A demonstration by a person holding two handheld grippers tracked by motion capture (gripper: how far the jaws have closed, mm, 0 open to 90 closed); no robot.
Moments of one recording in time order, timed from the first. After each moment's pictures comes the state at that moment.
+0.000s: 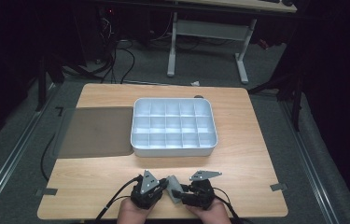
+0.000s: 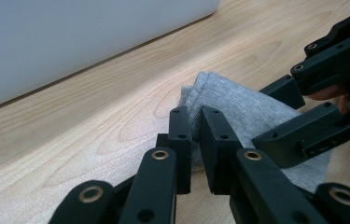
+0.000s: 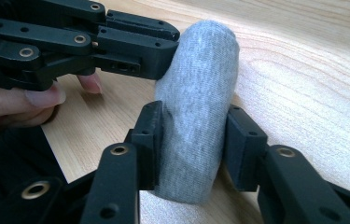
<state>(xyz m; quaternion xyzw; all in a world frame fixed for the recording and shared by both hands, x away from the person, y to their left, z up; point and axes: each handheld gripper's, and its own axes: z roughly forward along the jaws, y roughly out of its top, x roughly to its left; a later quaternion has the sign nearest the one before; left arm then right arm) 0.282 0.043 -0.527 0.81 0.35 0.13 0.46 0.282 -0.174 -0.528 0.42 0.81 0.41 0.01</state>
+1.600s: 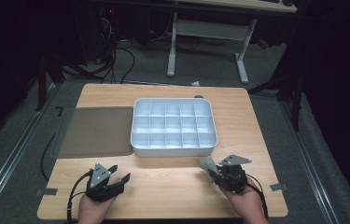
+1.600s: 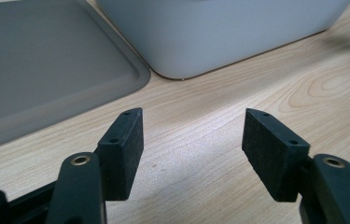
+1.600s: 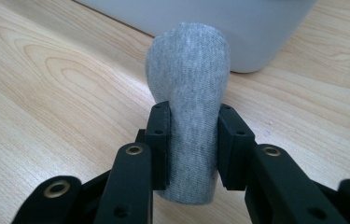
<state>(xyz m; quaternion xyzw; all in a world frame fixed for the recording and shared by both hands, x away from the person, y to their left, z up) 0.299 0.166 -0.523 0.76 0.42 0.19 0.46 0.301 -0.253 -0.478 0.47 0.81 0.30 0.18</state>
